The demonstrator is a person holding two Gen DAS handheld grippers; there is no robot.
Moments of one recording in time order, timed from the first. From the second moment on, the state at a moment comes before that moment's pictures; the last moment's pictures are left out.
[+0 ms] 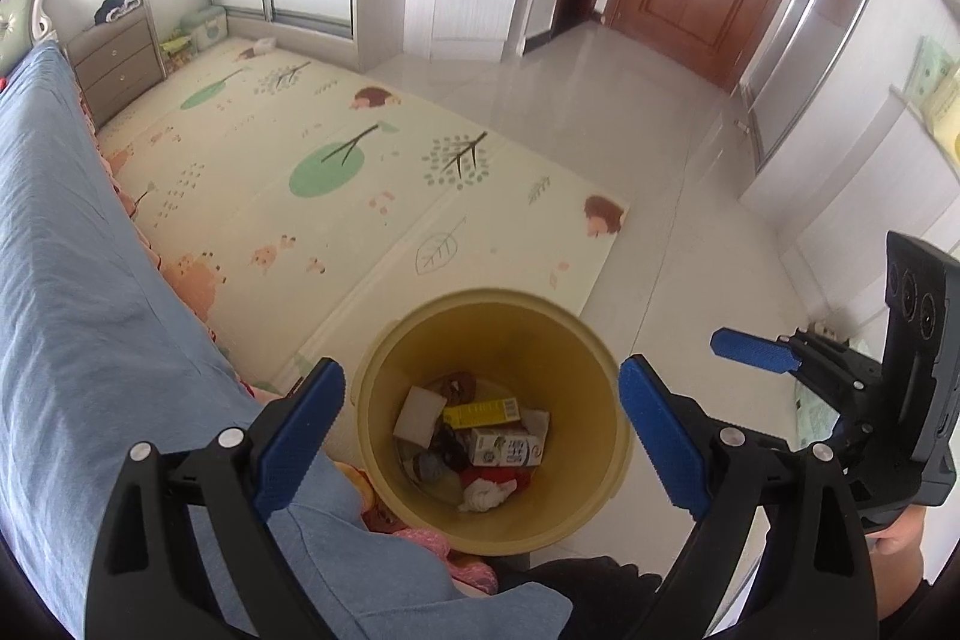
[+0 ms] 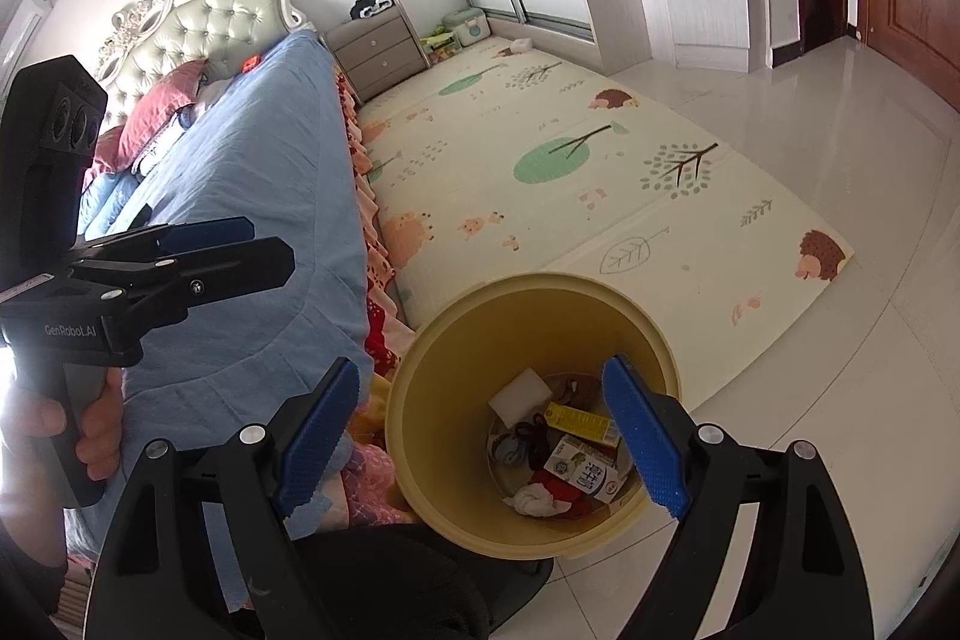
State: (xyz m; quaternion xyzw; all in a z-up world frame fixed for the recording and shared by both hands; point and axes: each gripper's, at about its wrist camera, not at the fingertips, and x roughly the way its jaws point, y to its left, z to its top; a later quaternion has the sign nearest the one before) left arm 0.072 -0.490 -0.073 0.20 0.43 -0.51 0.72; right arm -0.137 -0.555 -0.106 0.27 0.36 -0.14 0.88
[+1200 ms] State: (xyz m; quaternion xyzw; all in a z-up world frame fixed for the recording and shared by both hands) left arm 0.164 -0.197 0.016 0.04 0.30 -0.30 0.90; right arm -0.008 -0.360 0.002 0.11 0.27 0.04 0.95
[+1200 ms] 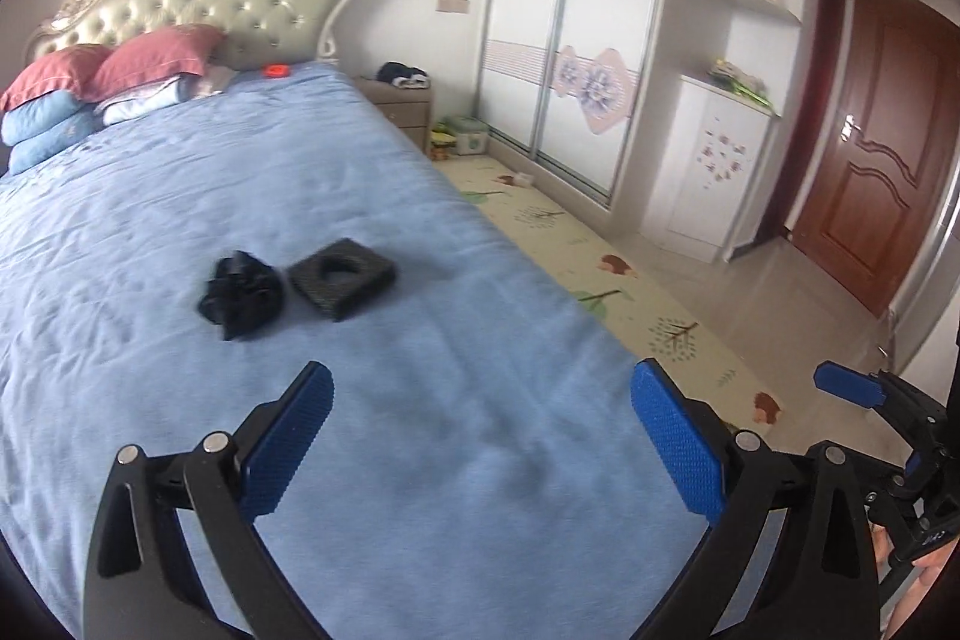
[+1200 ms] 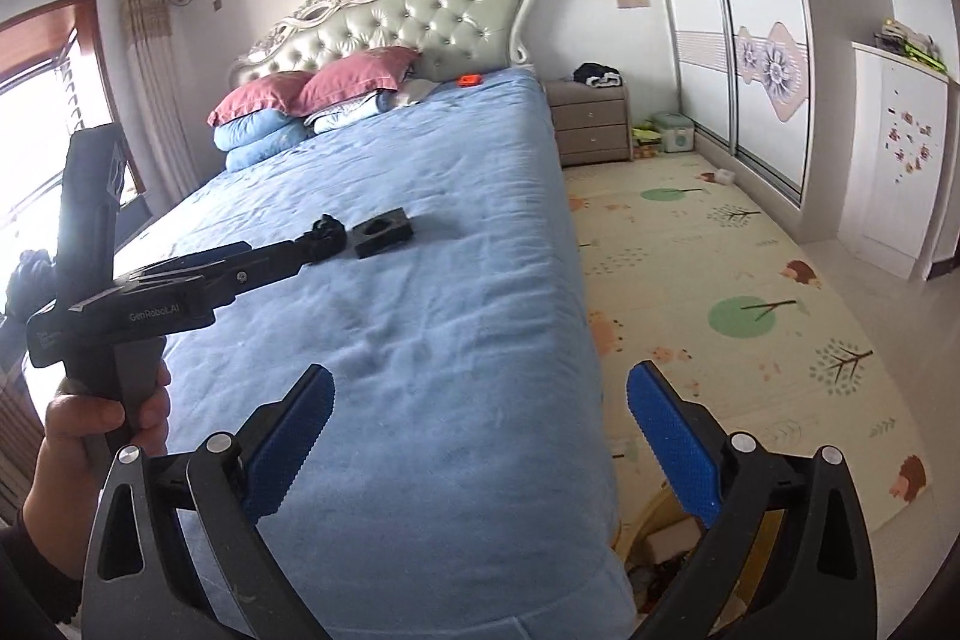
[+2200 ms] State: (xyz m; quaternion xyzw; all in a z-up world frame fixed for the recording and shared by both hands) left arm 0.342 -0.134 -0.037 0.02 0.40 -0.18 0.90; right arm 0.172 -0.294 0.001 0.08 0.31 0.11 0.94
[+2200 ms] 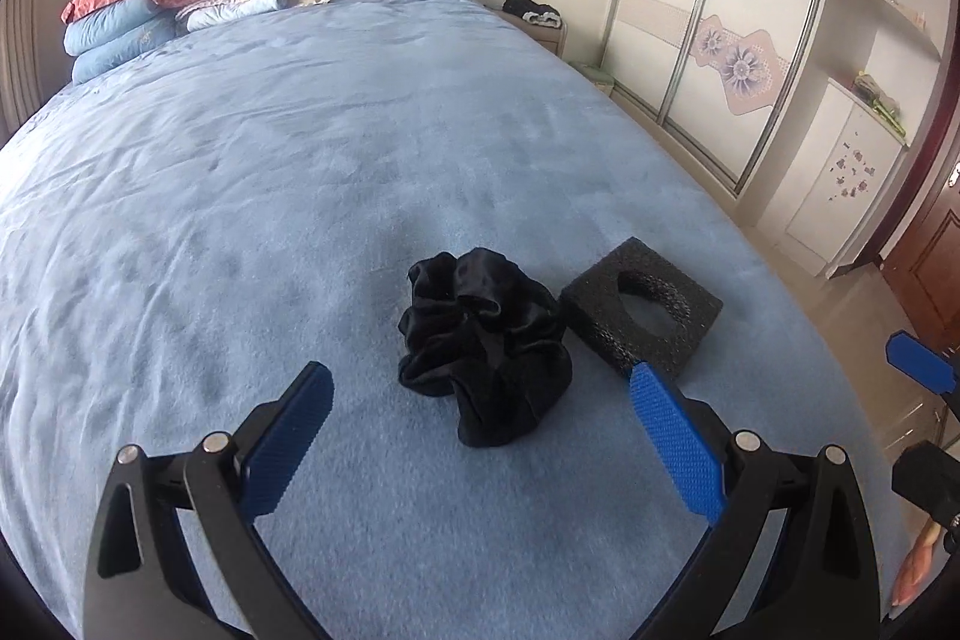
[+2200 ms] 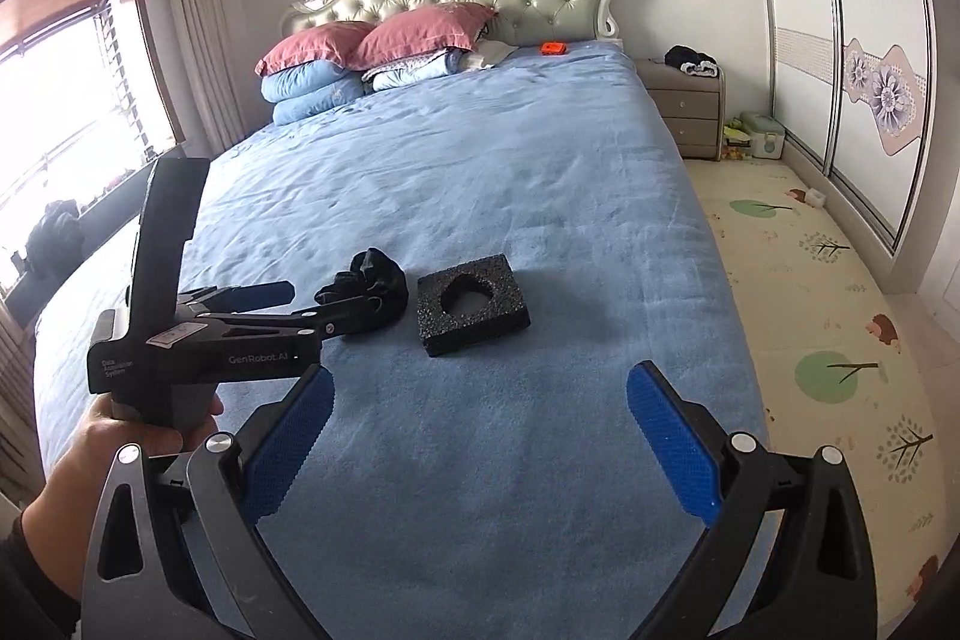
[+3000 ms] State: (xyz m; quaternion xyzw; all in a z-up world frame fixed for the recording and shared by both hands) left arm 0.331 -0.127 -0.032 0.03 0.40 -0.19 0.90; right arm 0.200 -0.278 -0.006 0.08 0.34 0.12 0.93
